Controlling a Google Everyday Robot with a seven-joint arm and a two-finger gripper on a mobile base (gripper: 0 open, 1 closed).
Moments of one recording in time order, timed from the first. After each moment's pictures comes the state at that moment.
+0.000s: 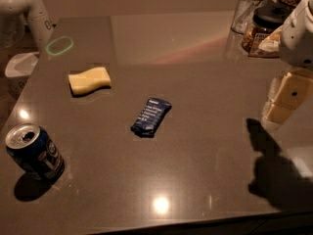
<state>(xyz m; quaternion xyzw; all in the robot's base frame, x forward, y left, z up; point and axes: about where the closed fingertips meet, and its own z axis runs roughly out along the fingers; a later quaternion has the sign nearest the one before) 0.438 -0.216 0.977 -0.60 0.78 -0.04 0.16</state>
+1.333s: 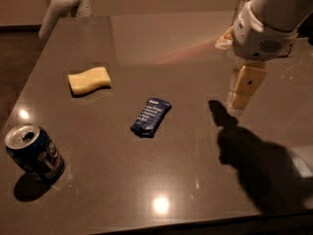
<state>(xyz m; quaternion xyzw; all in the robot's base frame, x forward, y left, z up) 0.492 -0.164 0.952 -0.68 0.71 0.00 0.16</state>
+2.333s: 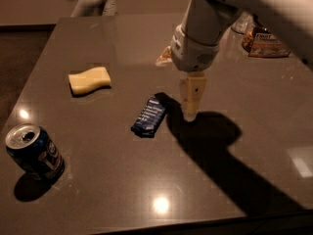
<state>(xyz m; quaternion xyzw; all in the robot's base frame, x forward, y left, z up) 0.522 -0.061 0.897 -0.80 0.58 0.07 0.13</state>
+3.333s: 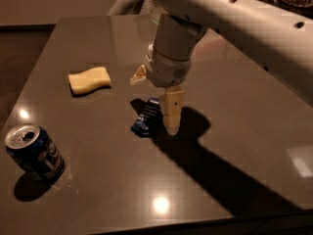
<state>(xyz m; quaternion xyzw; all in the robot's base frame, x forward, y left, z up) 0.500 -0.006 0.864 -0.85 0.50 0.11 0.11</state>
